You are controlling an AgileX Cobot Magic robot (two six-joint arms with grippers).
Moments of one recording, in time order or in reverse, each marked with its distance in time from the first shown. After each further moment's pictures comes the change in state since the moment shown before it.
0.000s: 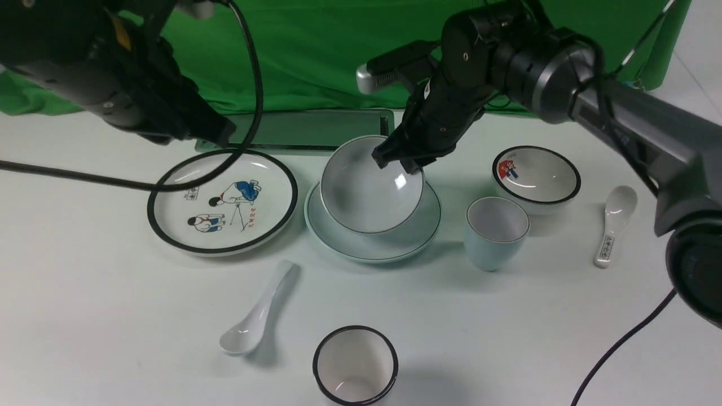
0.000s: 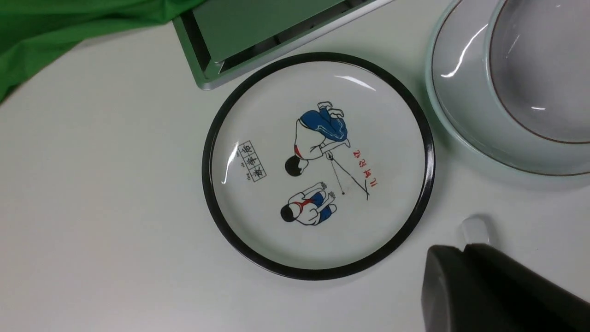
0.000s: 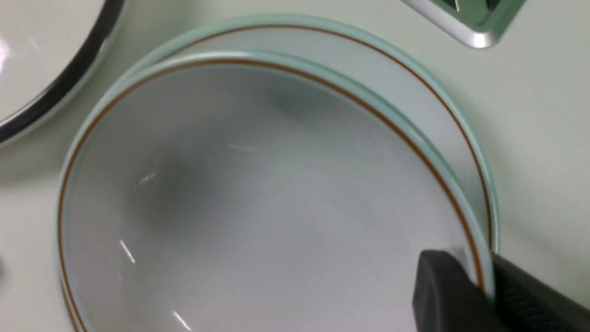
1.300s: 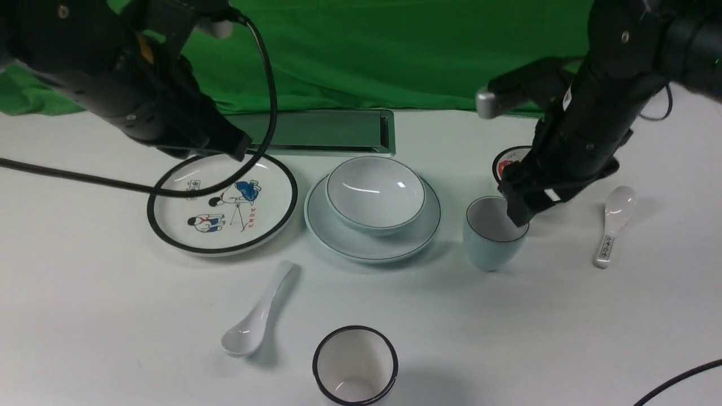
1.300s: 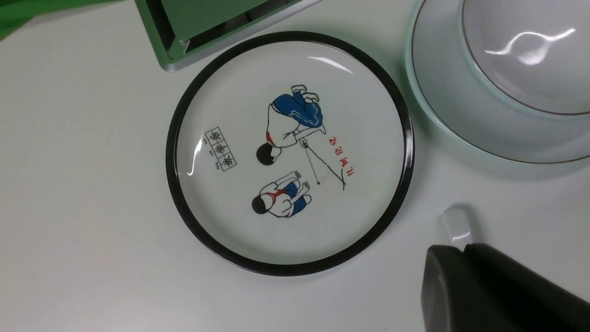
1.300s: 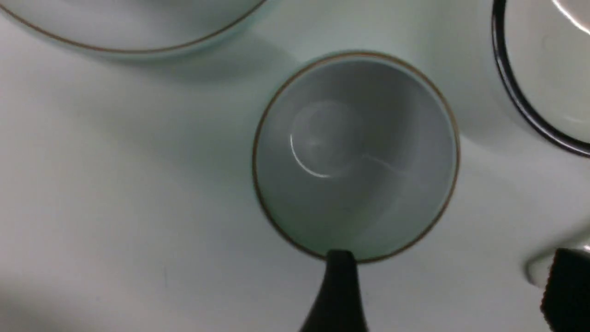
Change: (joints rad) right arm -0.127 -0.440 0.598 -0.057 0.049 -0.023; left arm 0.000 0.046 0.001 -0.050 0.001 0.017
